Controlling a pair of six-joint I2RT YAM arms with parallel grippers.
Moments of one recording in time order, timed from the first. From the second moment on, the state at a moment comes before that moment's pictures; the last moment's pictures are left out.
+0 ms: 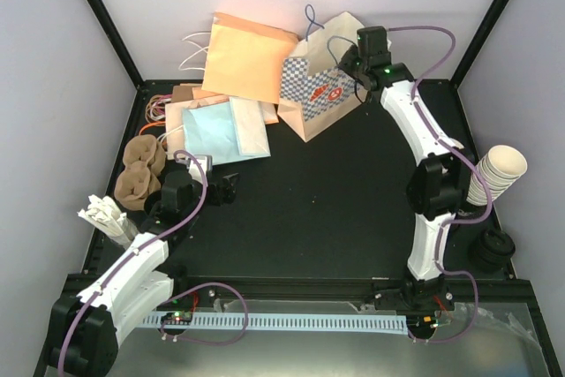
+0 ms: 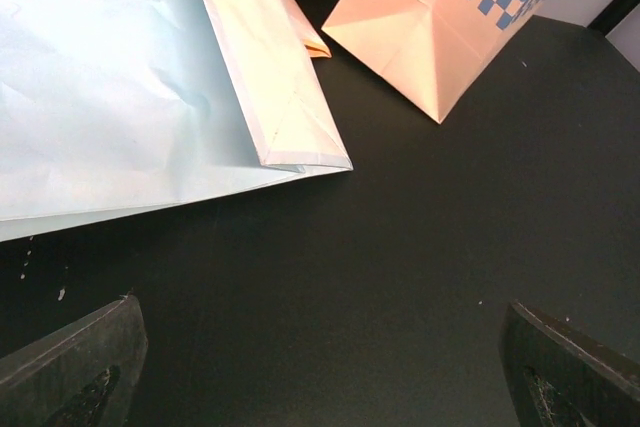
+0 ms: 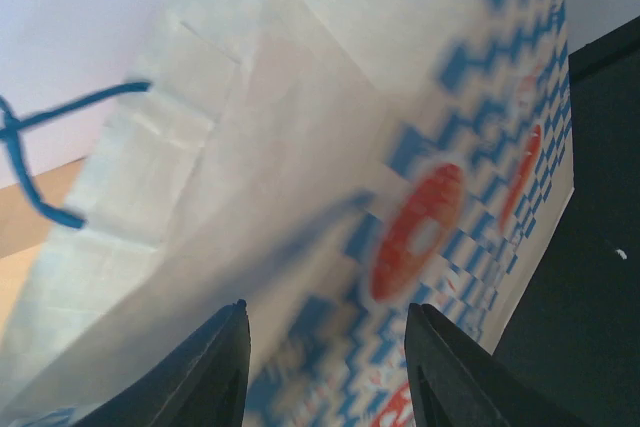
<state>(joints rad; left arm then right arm) -0.28 0.81 0.32 0.07 0.16 -0.32 0.30 2.02 2.01 -0.57 0.11 0.78</state>
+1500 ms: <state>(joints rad) -0.28 0.81 0.32 0.08 0.16 -0.32 0.28 2.10 2.11 -0.60 0.03 0.89</state>
